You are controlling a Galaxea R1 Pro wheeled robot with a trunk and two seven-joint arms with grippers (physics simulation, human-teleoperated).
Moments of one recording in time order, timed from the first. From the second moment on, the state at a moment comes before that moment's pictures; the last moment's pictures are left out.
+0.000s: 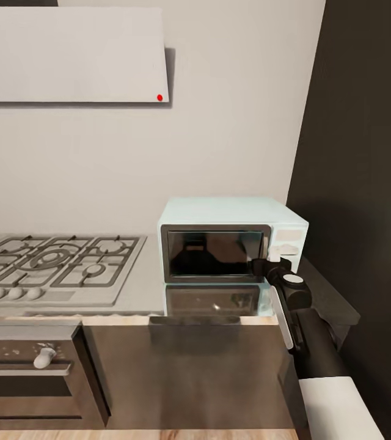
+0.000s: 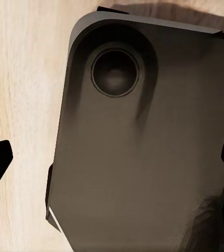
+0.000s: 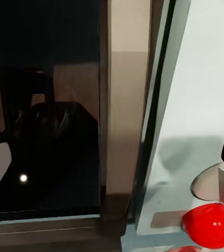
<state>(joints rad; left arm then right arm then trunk) 0.00 0.00 0.01 -0.02 0.19 -0.06 0.00 -0.63 0.09 0.01 -1.40 0.08 0.66 -0.12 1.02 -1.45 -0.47</state>
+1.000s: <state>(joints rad) 0.00 0.00 0.01 -0.02 0.19 -0.06 0.00 -0.63 0.09 0.01 -1.40 0.12 0.67 -0.12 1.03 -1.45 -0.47</state>
